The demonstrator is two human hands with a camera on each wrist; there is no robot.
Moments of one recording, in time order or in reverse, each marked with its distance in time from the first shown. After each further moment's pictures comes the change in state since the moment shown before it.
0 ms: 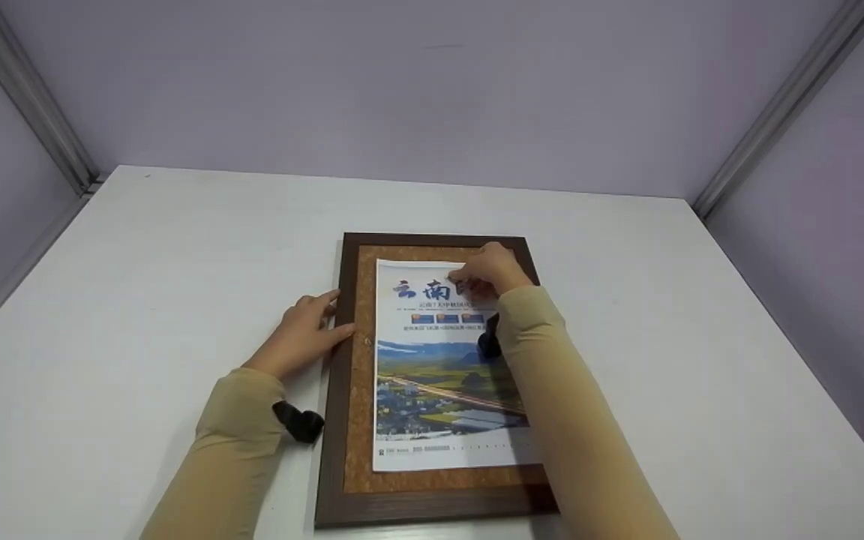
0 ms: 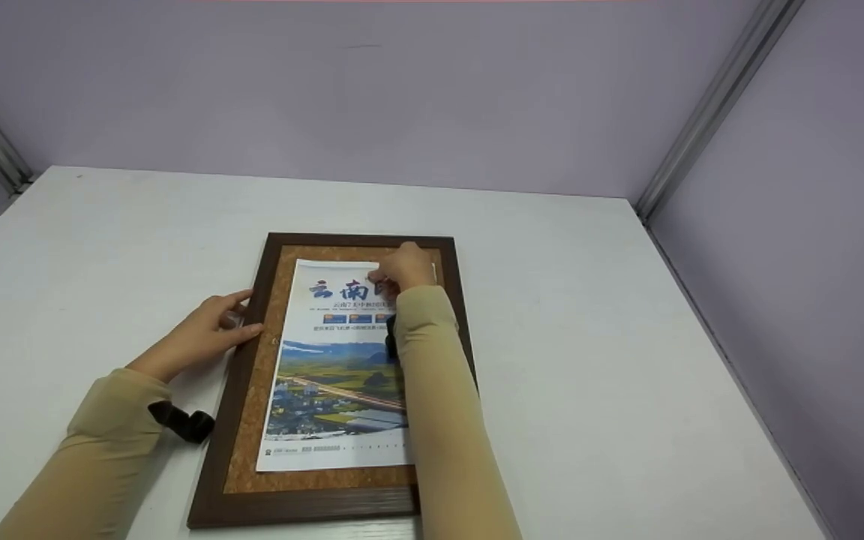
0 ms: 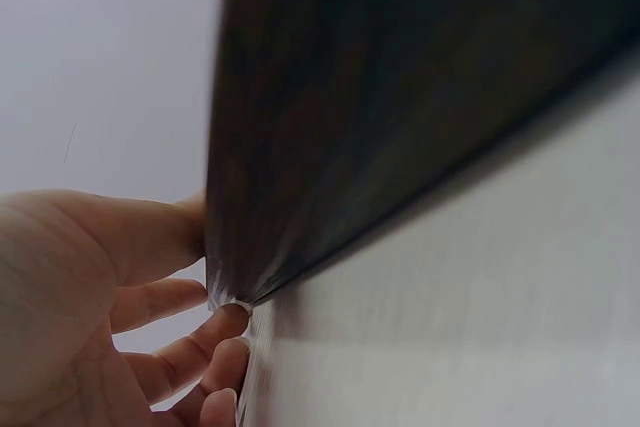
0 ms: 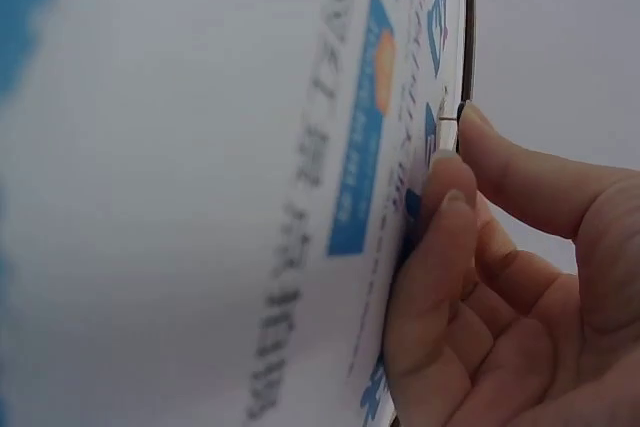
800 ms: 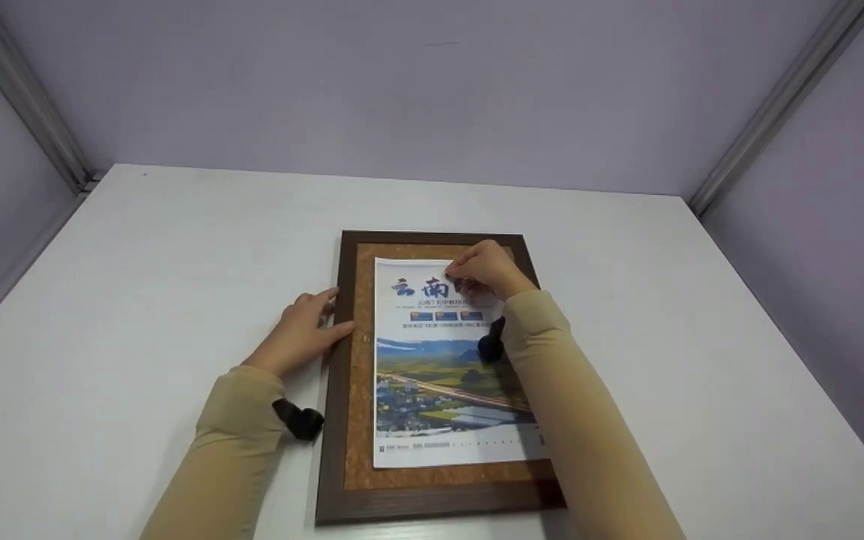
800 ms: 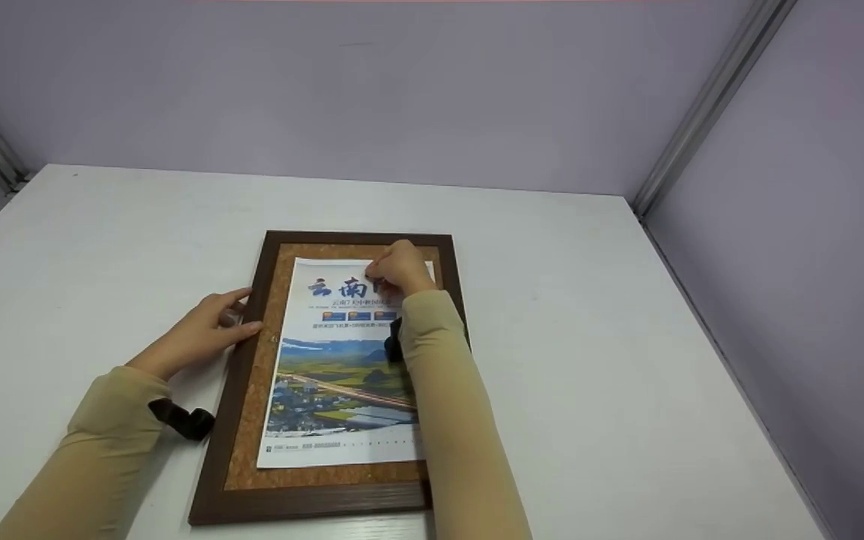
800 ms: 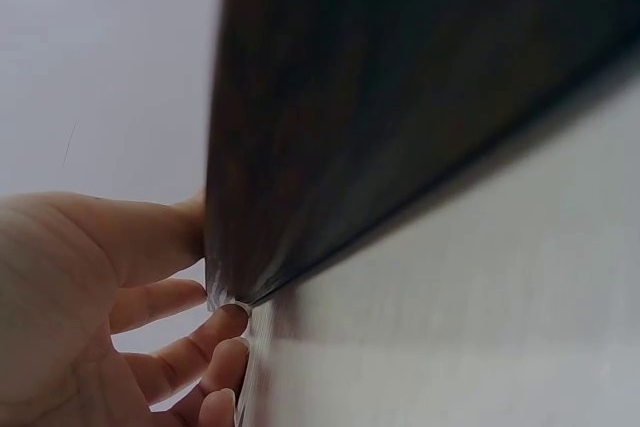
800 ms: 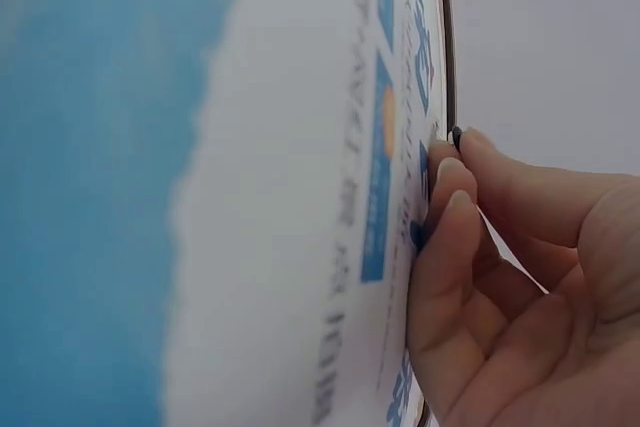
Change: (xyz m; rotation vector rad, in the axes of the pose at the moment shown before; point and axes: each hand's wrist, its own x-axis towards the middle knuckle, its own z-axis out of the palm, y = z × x) left_hand 0.005 0.000 0.001 -0.007 -0.002 -0.009; right_hand -0.003 0.009 -0.003 0.073 -0.084 -0.221
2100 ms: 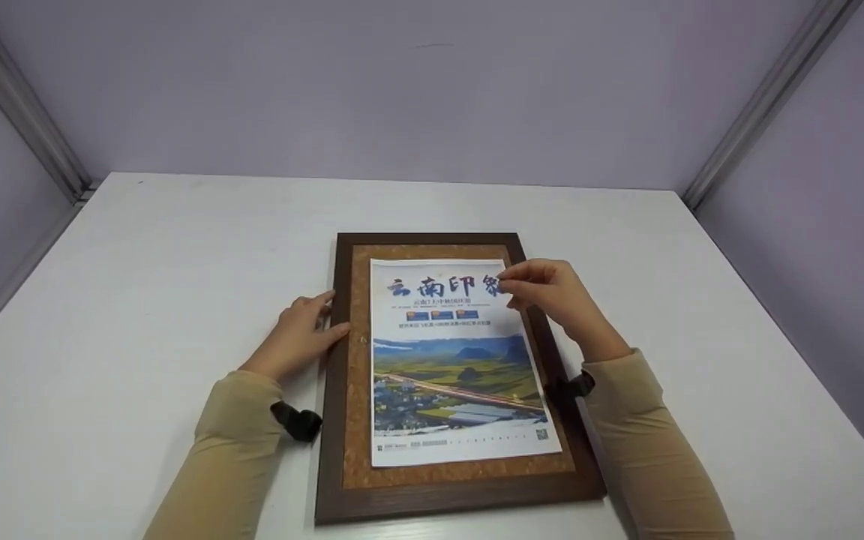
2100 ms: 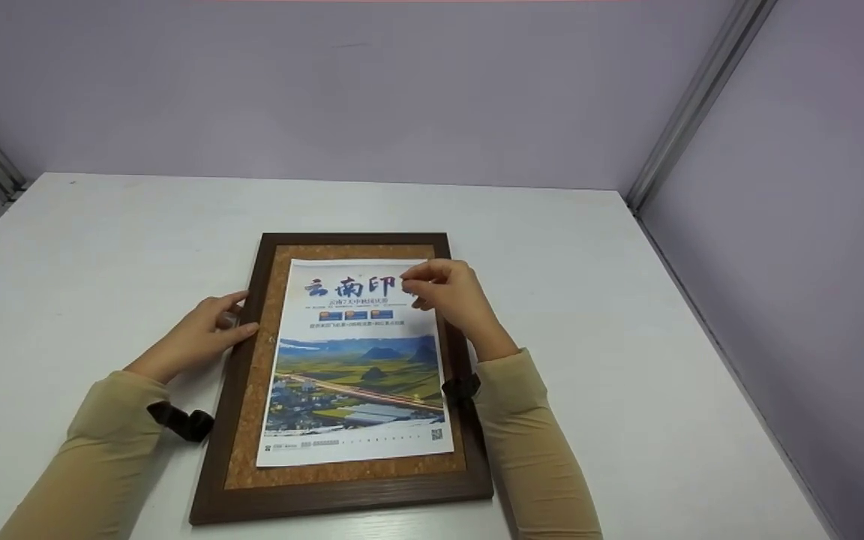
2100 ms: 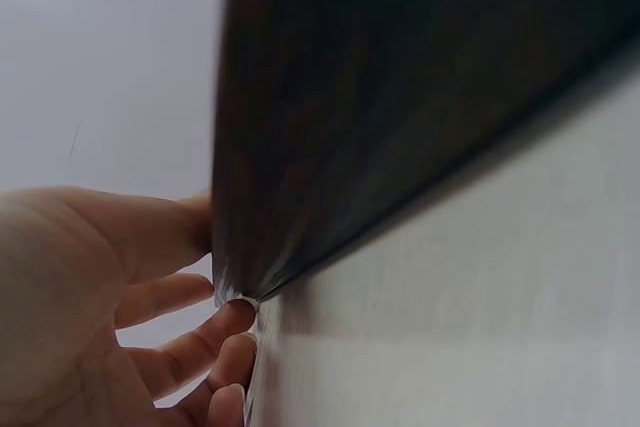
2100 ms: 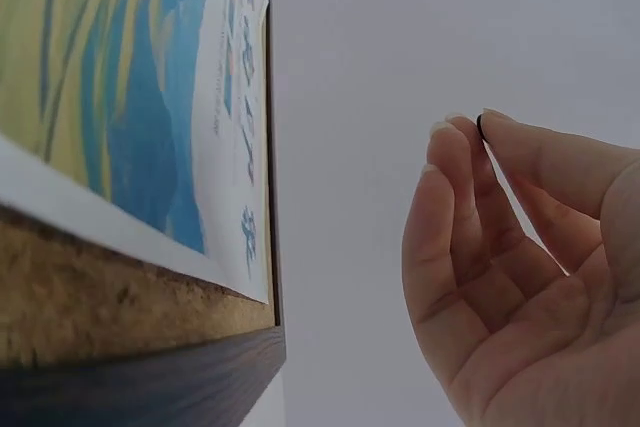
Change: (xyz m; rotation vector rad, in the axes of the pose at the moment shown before) left_hand 0.001 -0.004 -0.003 0.045 0.020 0.016; right_hand -0.088 0.034 -0.051 0.151 0.056 -0.342
